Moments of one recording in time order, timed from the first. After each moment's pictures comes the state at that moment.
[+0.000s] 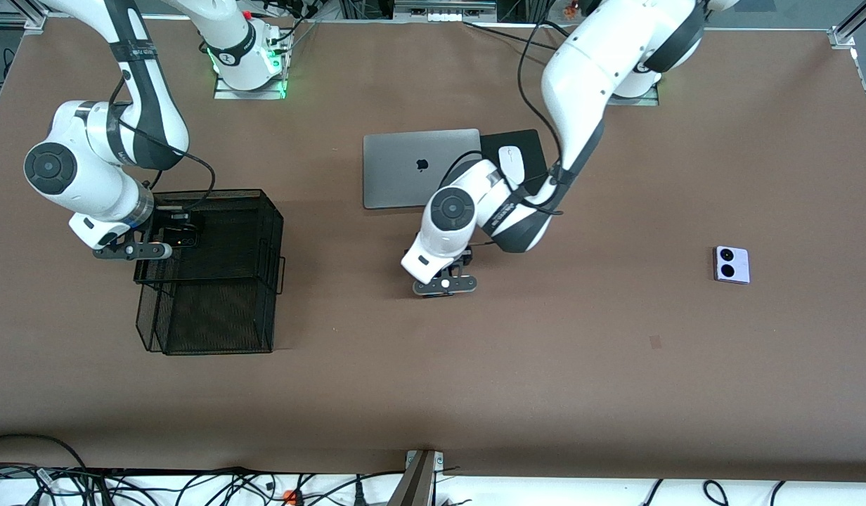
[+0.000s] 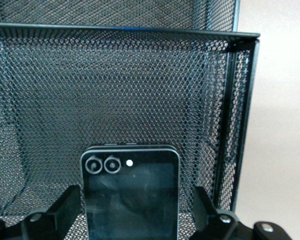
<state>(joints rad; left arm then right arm) -0.57 1.00 -0.21 -1.13 0.10 2.16 -0.88 0.35 0.20 -0.37 -2.14 0.00 2.23 -0.06</state>
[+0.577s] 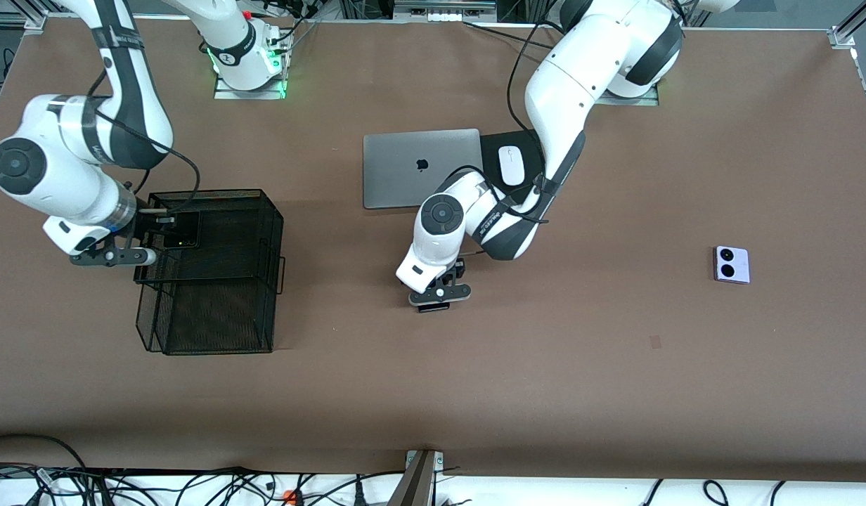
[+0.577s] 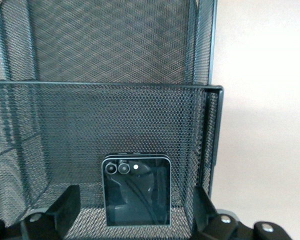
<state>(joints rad) -0.63 1.09 -0.13 -1.04 0.10 2.24 -0.92 0.36 0.20 -0.37 -1.98 0.00 2.07 -0.06</state>
